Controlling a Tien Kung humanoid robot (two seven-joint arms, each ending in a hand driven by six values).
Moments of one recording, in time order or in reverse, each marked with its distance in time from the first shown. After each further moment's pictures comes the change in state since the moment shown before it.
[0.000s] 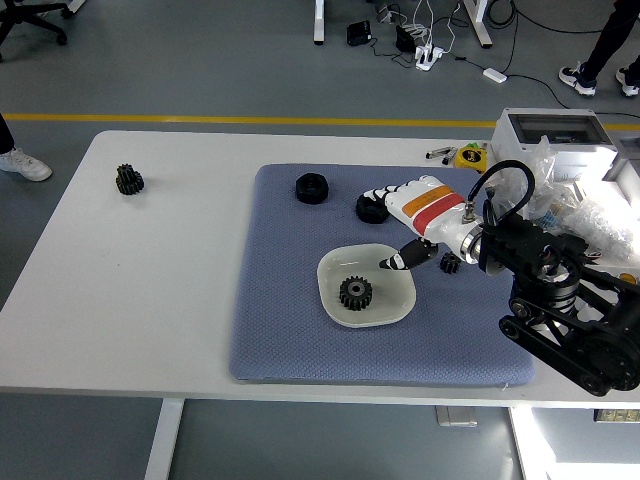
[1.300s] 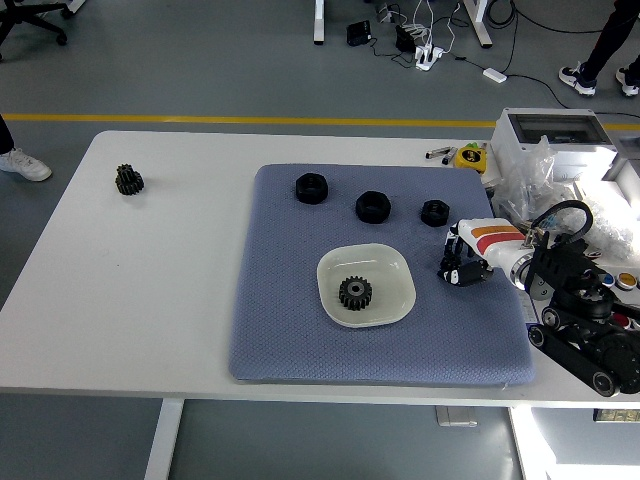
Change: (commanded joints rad) left arm 0.007 -0.007 -0.046 -0.002 0.070 -0.004 0.018; right arm -0.038 0.004 -0.114 -0.287 0.330 -0.091 -0.007
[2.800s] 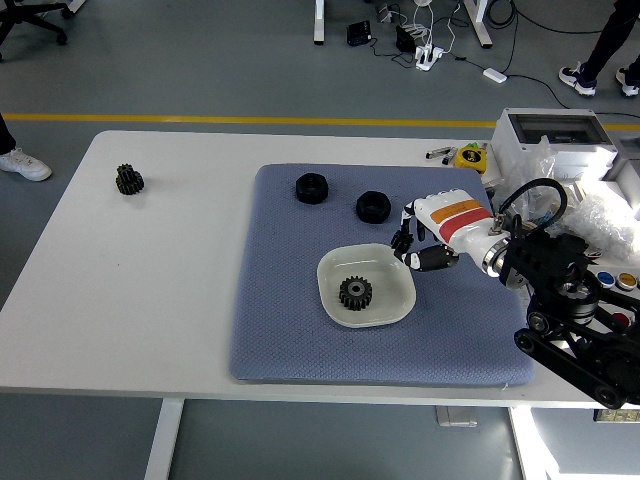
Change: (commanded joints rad) left arm -0.002 0.003 0.011 0.001 -0.015 -0.001 -0.006; right arm -0.007 -0.051 0.054 0.368 -0.248 0.013 -0.023
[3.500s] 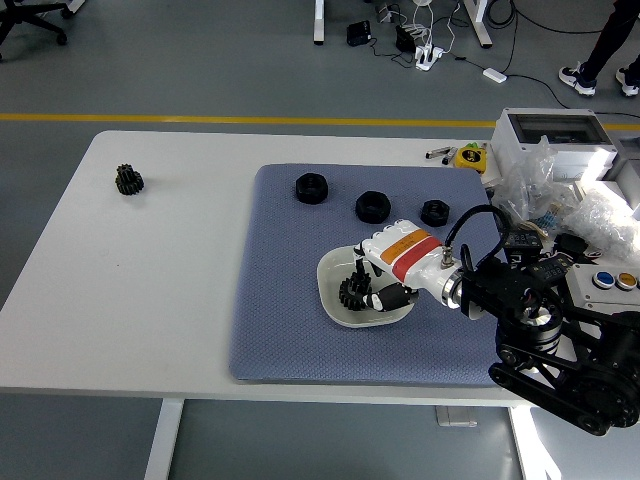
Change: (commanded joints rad) left arm 0.006 0.003 -0.015 -0.002 0.027 -0.003 0.010; right arm 0.021 0.051 -0.122 0.022 -0.045 0.024 -0.007
